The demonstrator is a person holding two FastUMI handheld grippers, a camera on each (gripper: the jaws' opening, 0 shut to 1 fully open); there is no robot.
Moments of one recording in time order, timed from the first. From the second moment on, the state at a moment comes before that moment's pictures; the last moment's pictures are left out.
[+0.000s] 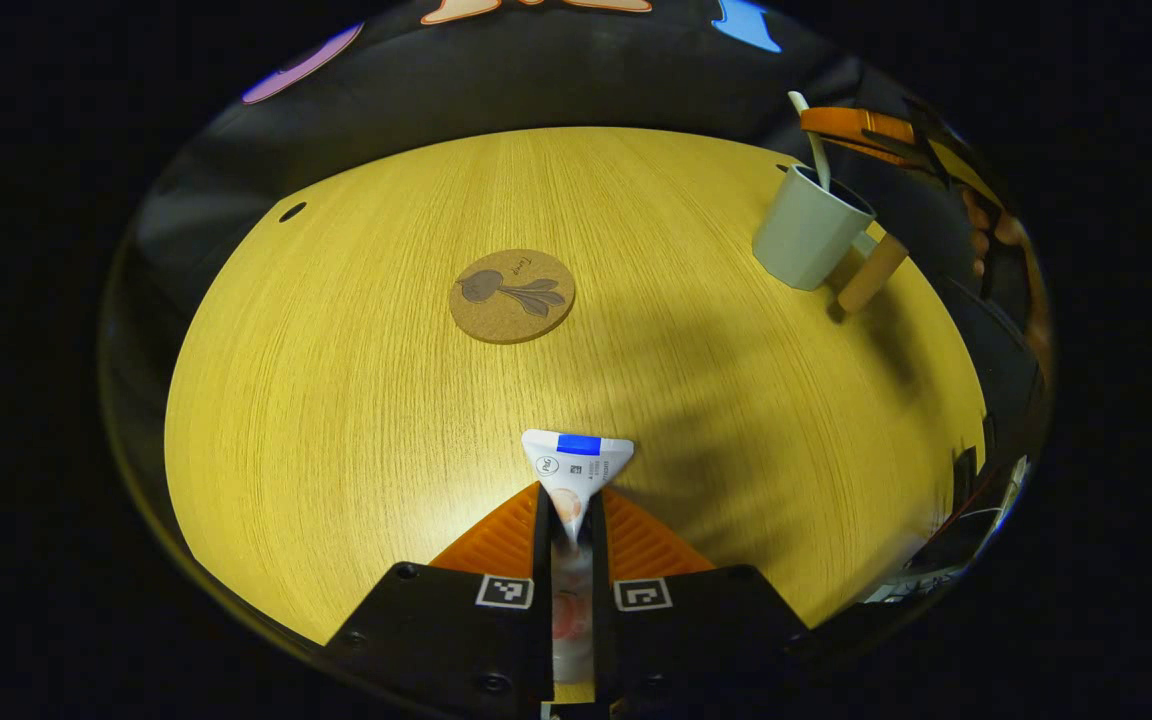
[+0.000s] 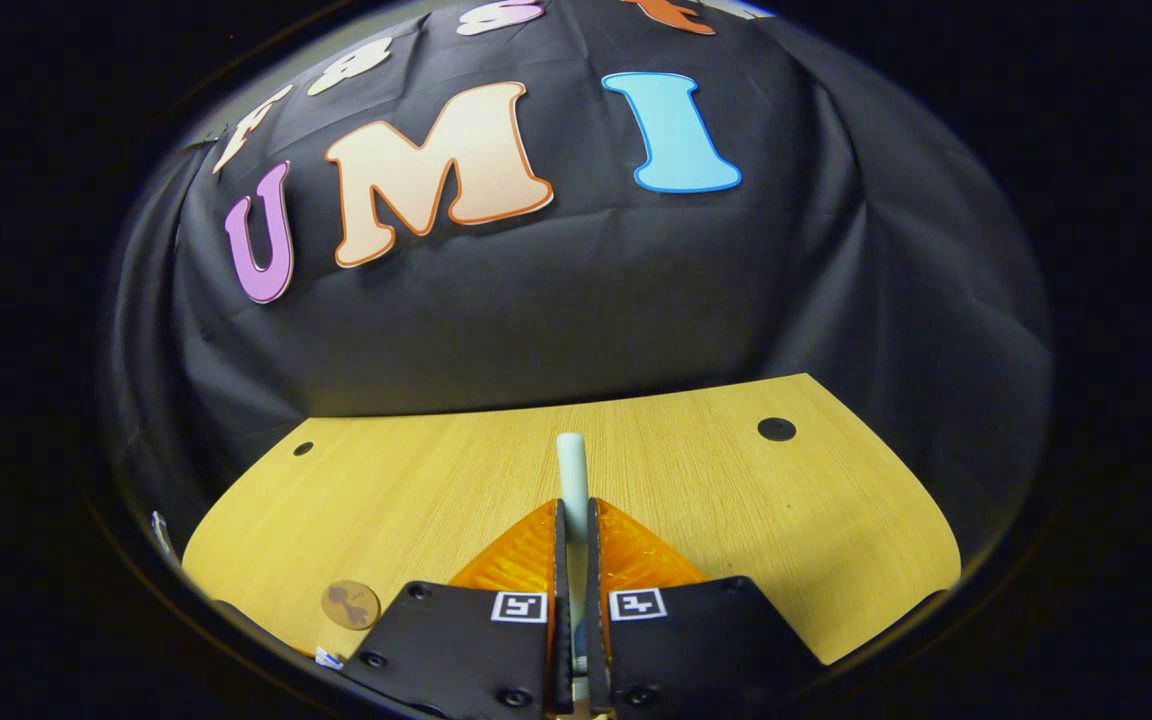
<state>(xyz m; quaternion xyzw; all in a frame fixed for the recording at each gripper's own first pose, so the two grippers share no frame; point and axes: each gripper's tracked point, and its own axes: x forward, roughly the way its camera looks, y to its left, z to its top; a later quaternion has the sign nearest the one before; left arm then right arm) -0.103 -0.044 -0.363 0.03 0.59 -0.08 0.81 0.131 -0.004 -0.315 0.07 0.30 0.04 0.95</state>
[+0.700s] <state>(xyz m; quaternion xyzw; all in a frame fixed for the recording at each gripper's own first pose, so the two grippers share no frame) -0.103 -0.044 -0.362 0.04 0.56 -0.10 0.82 0.078 -0.021 -0.290 0.06 0.31 0.05 0.95</state>
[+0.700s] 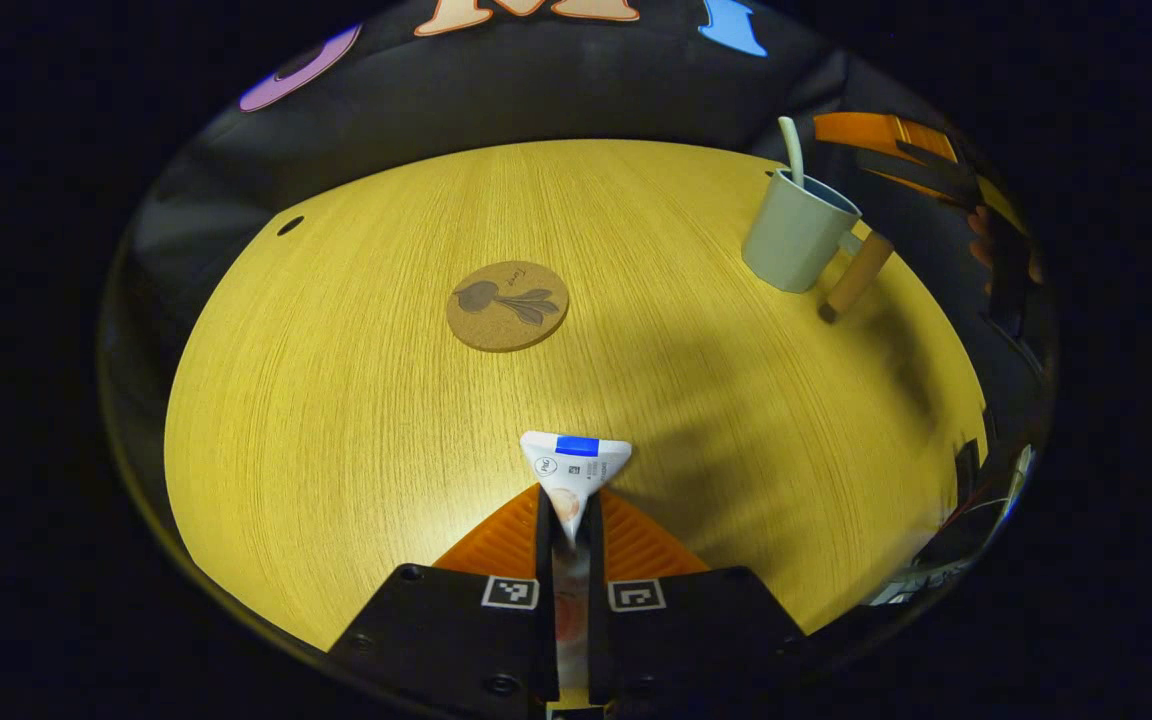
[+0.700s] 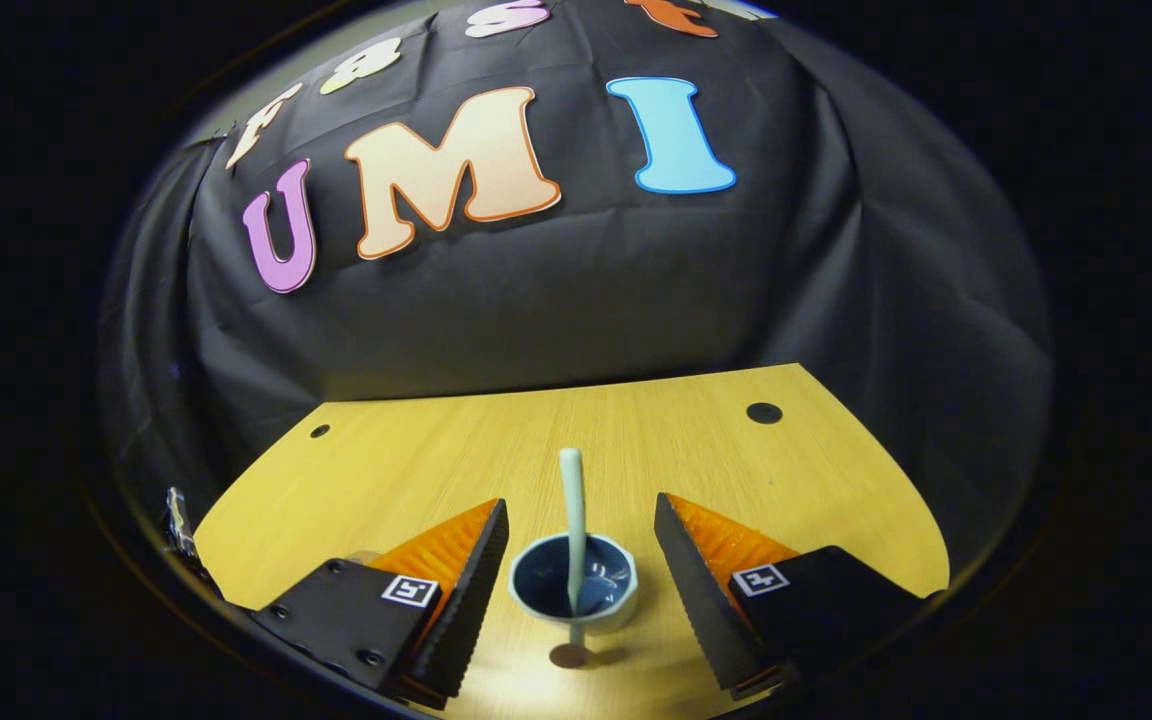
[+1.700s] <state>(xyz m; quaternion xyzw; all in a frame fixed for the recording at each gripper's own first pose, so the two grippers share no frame) -0.050 -0.082 -0.282 -0.04 0.43 -0.18 0.88 -0.010 -0.072 -0.281 0.03 0.34 0.04 0.94</state>
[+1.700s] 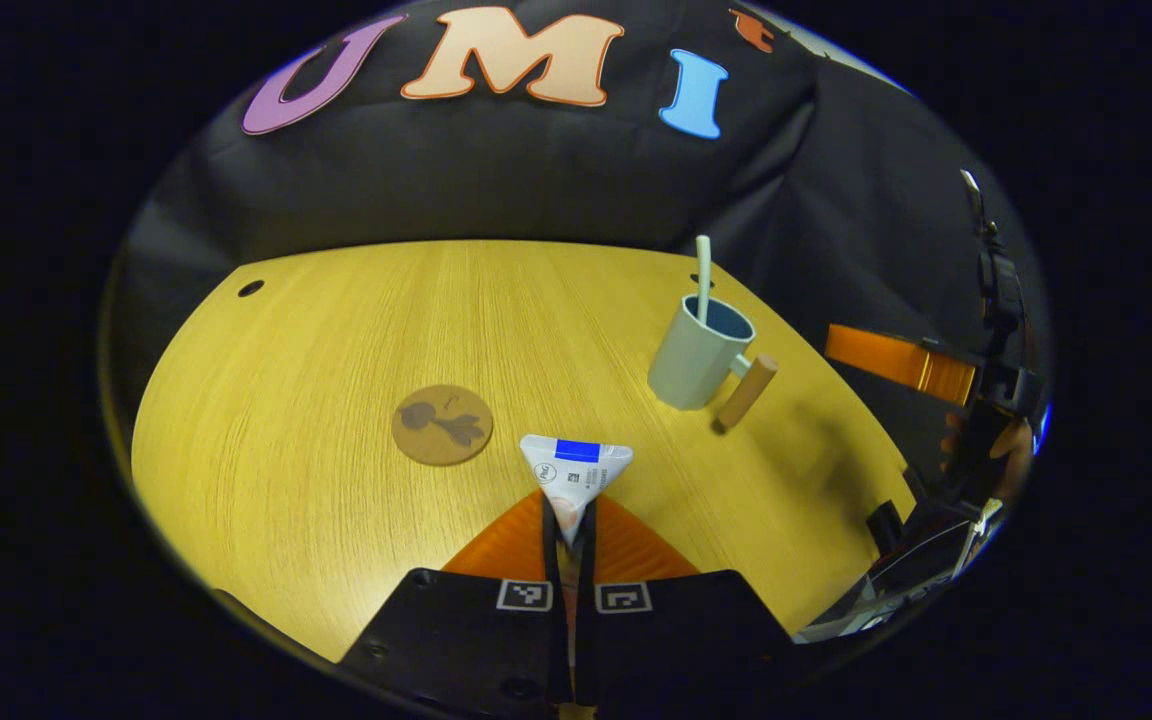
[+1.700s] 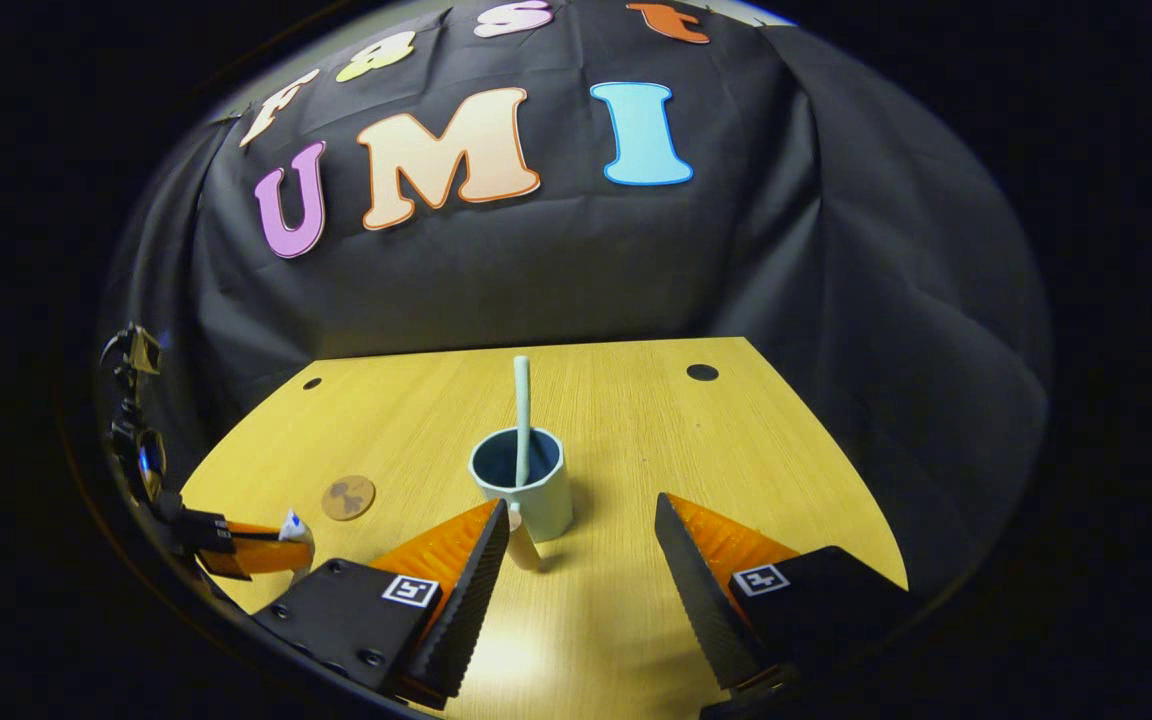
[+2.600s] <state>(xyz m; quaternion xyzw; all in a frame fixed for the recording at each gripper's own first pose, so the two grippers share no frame) 0.052 -0.198 -0.181 -0.04 0.30 -0.28 0.91 -0.078 -0.080 -0.290 0.03 0.38 0.05 0.92</state>
